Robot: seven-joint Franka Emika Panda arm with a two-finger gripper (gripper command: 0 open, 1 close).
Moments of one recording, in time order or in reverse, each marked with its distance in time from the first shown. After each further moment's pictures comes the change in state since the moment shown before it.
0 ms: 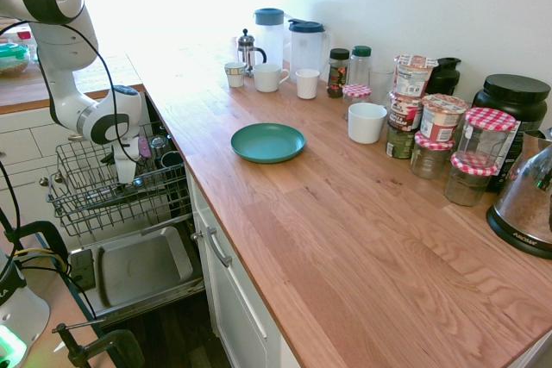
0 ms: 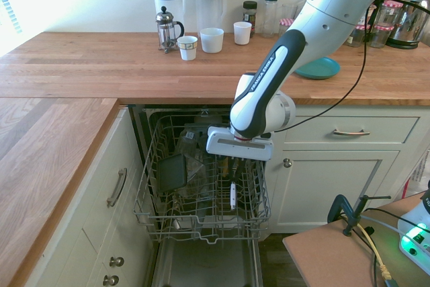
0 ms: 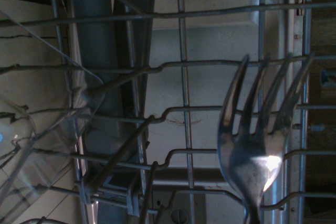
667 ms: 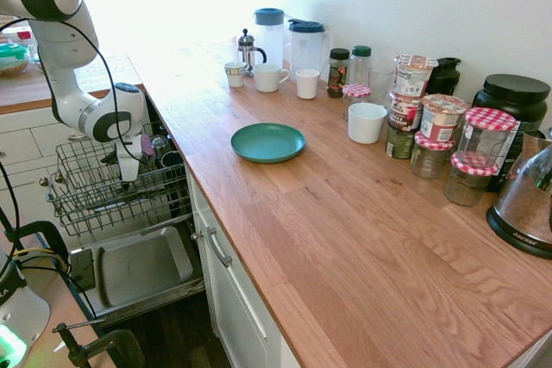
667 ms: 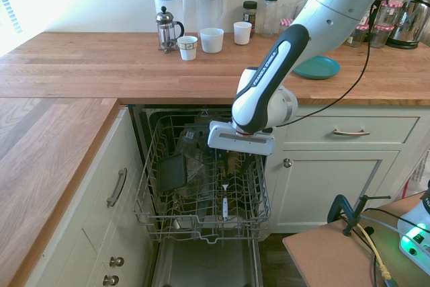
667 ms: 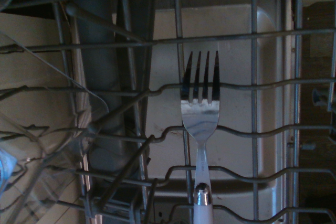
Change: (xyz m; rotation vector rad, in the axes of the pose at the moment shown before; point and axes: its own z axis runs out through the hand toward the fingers) arm 0.004 -0.002 -0.023 0.036 0.017 -0.006
